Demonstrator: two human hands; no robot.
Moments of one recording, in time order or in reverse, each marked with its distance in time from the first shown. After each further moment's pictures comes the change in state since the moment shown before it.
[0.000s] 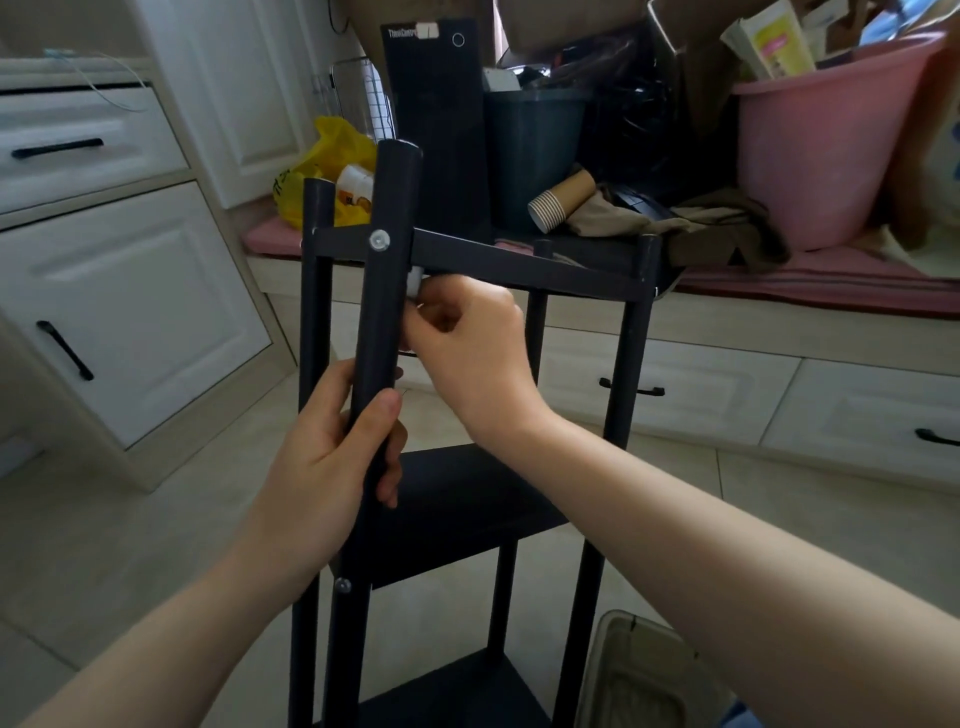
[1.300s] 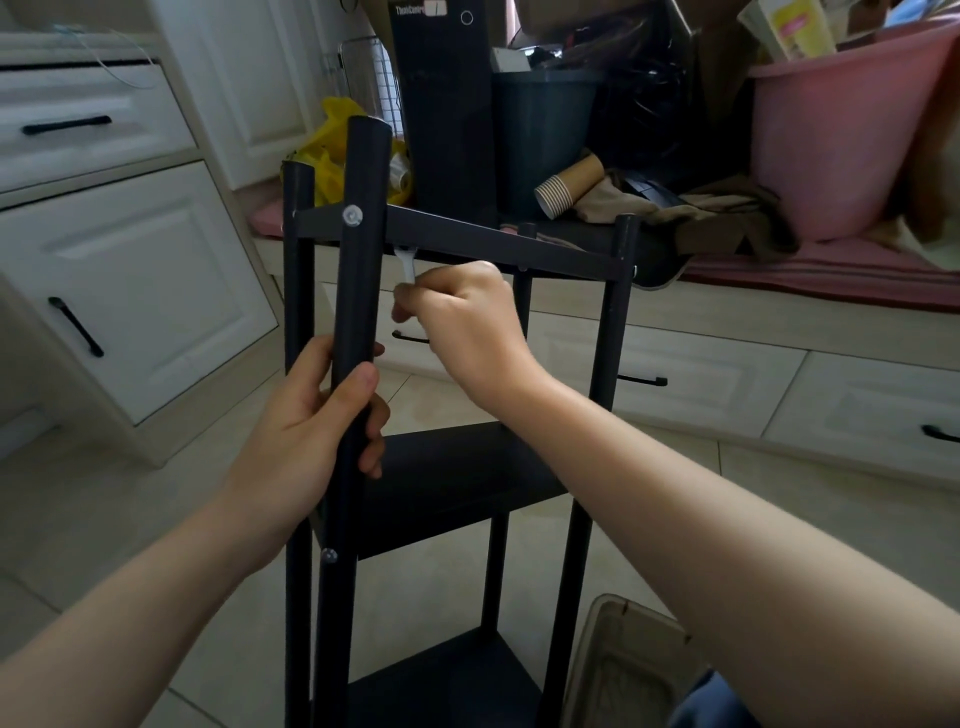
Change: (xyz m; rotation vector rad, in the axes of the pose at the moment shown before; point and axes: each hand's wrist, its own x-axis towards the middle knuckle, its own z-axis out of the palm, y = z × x) left_hand 0.002 -0.005 -0.014 -0.015 -0.025 -0.025; right_hand 0.010 0.003 -0.007 -0.018 -0.116 0.137
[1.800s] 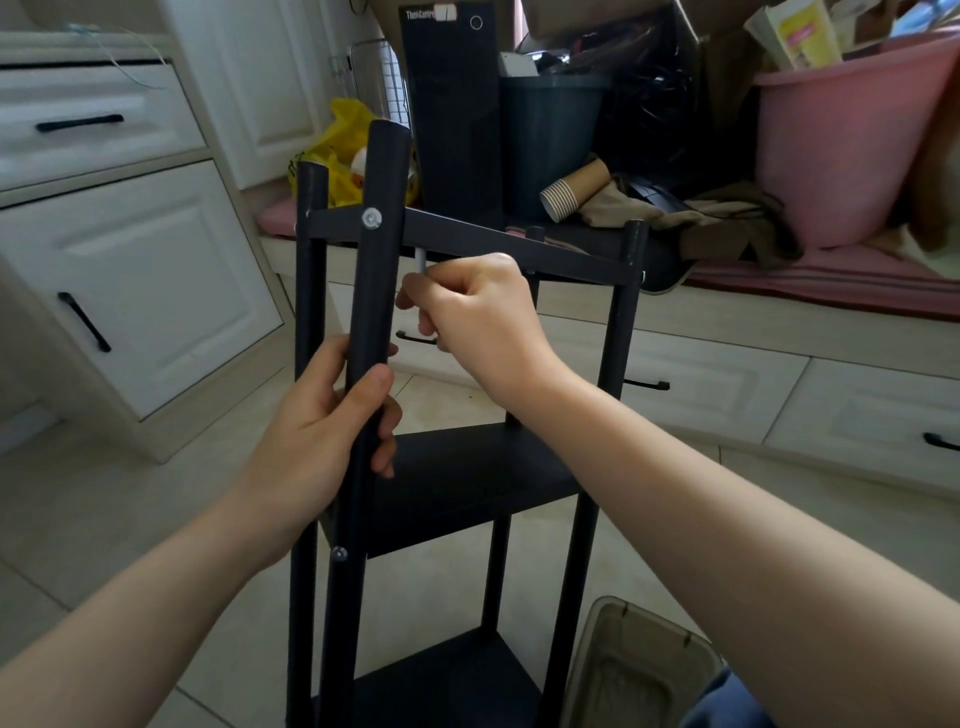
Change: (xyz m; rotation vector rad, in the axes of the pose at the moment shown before) left_hand -0.003 0.003 0.003 -0.024 -0.023 -0.019; right_hand -0.004 -0.010 -0.008 -0.010 -0.036 -0.020
